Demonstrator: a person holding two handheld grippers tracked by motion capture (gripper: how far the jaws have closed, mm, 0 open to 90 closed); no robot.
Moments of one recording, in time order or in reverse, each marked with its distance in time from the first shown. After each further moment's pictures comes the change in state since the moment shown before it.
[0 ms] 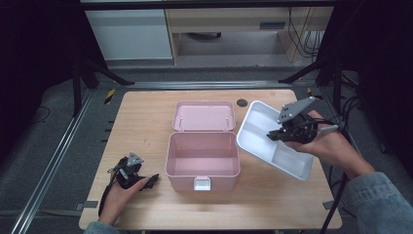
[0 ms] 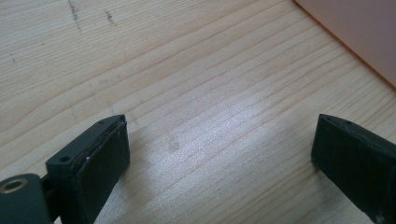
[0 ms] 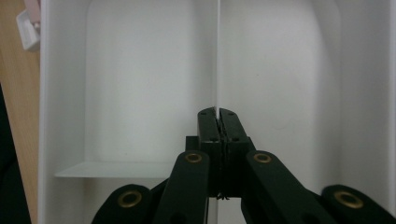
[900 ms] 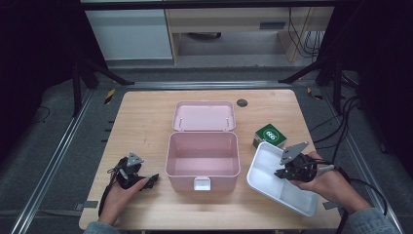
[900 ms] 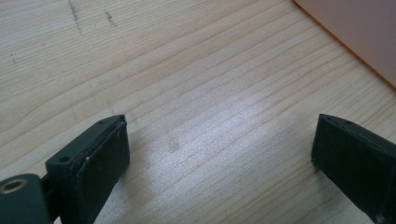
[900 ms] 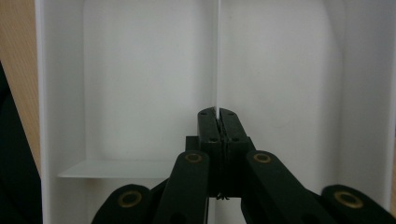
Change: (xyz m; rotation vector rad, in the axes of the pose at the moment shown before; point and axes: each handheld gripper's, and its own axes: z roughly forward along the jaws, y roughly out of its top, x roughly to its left) left arm 0.000 -0.001 0.000 -0.003 -0.001 0.002; right arm 0.043 -0.095 0.060 0.152 0.076 0.043
